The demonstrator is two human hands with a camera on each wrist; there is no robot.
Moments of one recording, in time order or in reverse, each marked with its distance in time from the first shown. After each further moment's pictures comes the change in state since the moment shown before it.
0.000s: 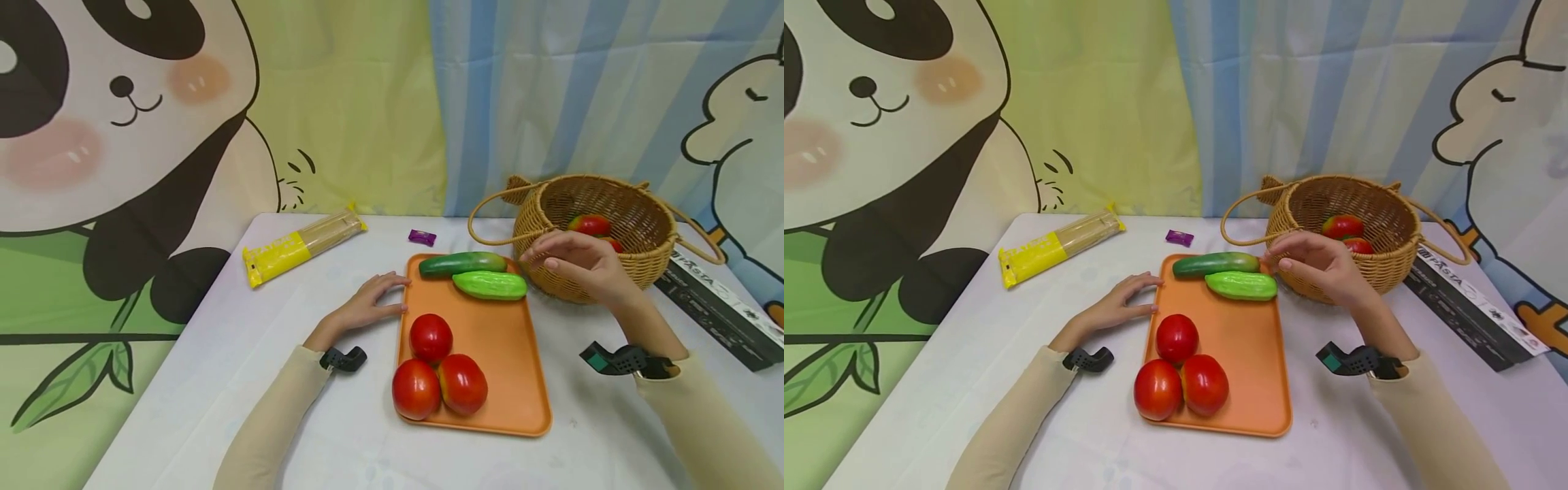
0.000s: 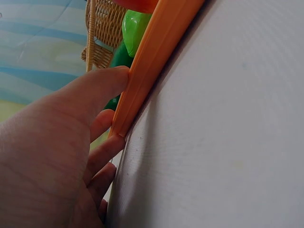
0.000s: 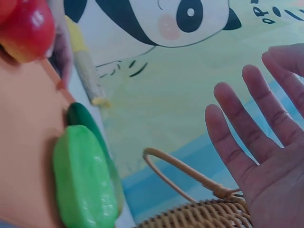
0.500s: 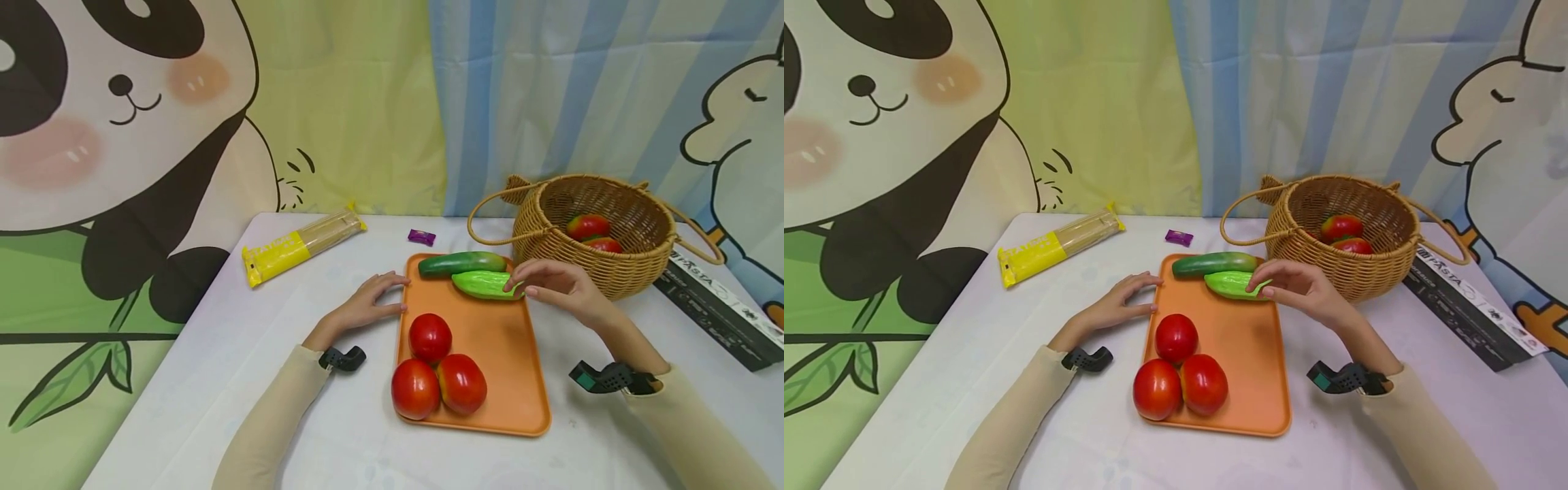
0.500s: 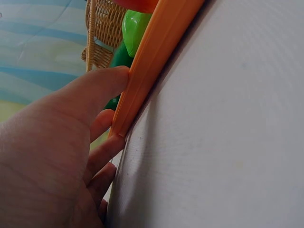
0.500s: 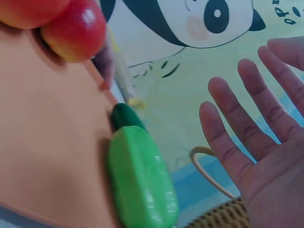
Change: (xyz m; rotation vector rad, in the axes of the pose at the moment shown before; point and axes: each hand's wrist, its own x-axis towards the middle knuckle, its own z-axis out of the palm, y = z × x) left_hand 0.000 0.003 -0.002 -0.001 -0.011 -0.018; right_hand -0.017 0.021 0.018 0.013 -0.103 0.092
